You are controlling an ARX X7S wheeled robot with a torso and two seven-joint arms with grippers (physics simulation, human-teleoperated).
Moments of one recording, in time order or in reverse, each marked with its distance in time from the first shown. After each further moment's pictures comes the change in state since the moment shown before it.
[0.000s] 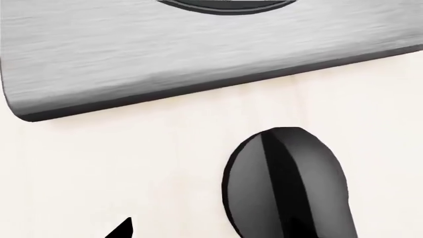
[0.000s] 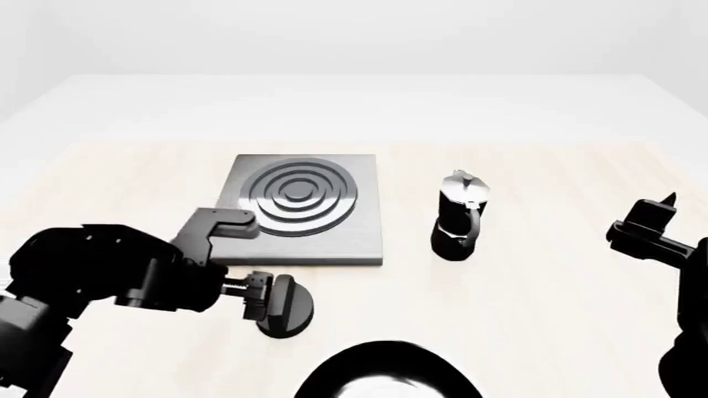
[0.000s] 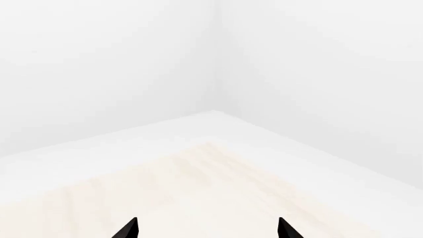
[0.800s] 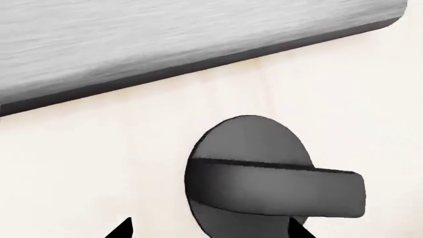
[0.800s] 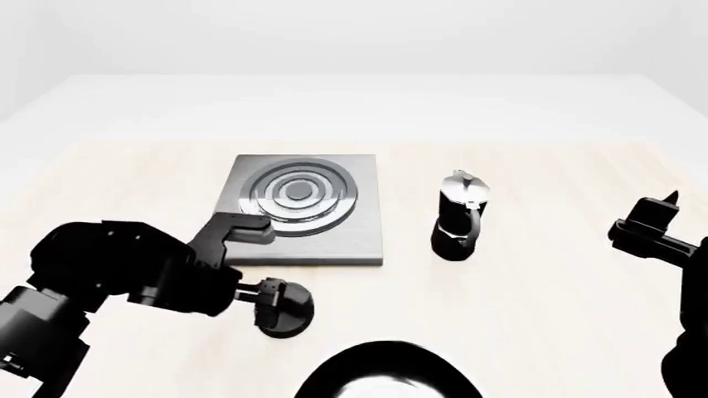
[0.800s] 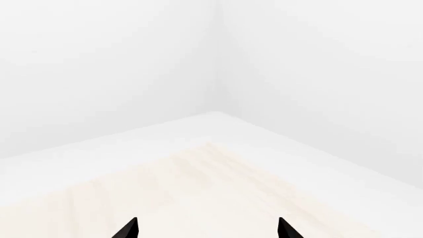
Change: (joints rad) left arm -0.026 0.046 0.045 -0.038 0.016 -0.030 0.085; right arm 0.005 0.006 0.007 -0.004 0.017 0.006 0.007
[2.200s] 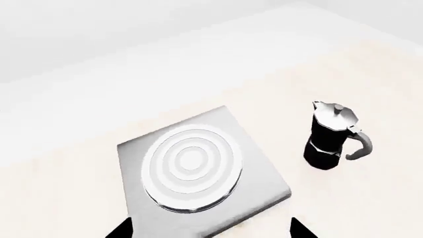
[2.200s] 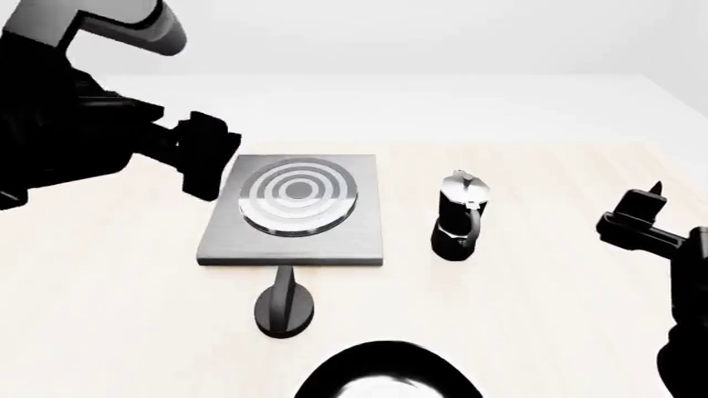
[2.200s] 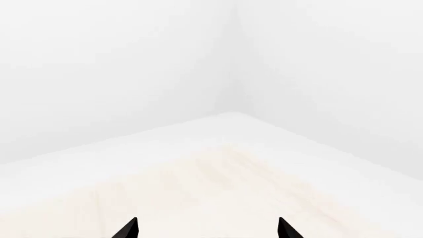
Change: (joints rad) left arm -0.425 -0.322 -0.241 0.627 -0.703 -0.118 -0.638; right arm 0.034 -0.005 0.001 -0.013 0.060 0.036 -0.005
